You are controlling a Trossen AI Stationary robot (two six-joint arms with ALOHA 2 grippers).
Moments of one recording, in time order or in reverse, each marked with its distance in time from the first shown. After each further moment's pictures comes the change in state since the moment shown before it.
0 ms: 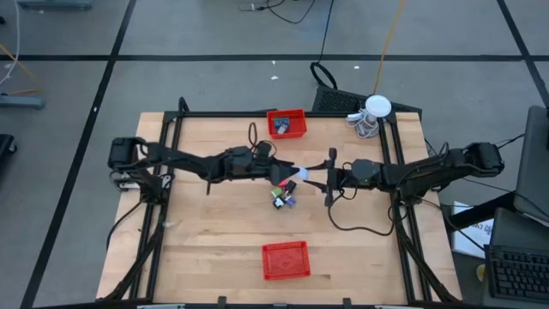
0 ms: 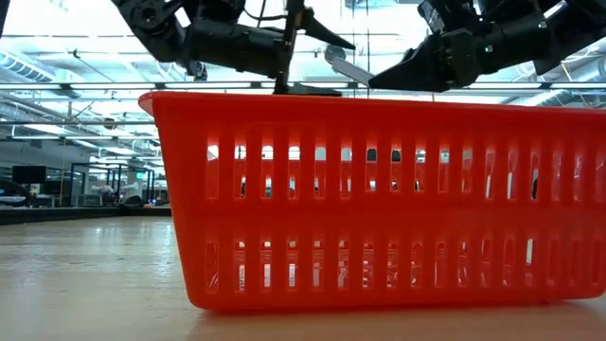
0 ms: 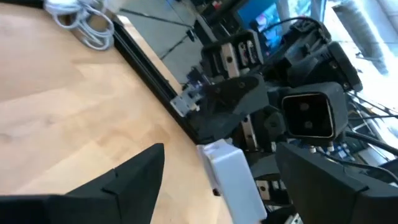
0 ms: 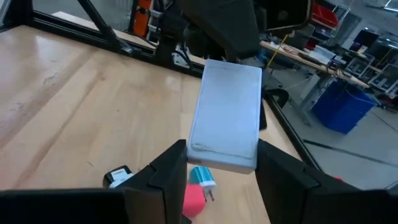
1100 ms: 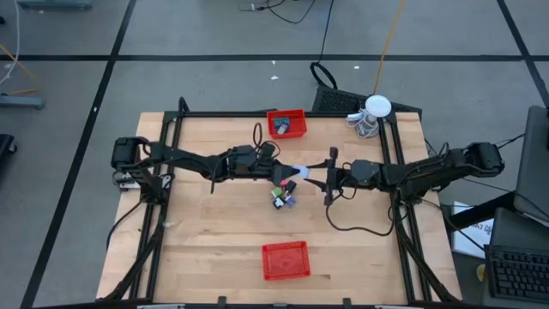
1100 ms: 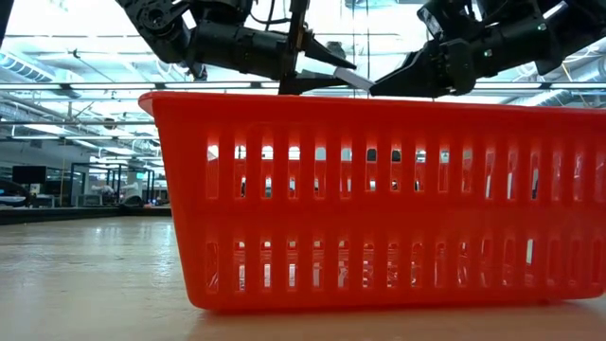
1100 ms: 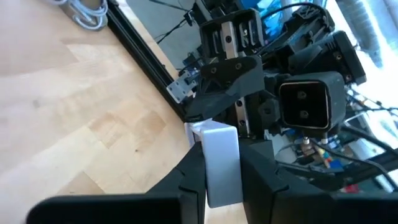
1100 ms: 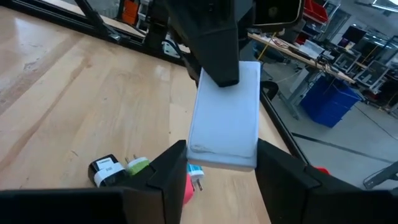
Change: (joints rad) left arm 0.006 0.016 0.020 -0.031 0.066 -0.021; right arm -0.001 -0.001 0.000 -0.032 0.039 -0.011
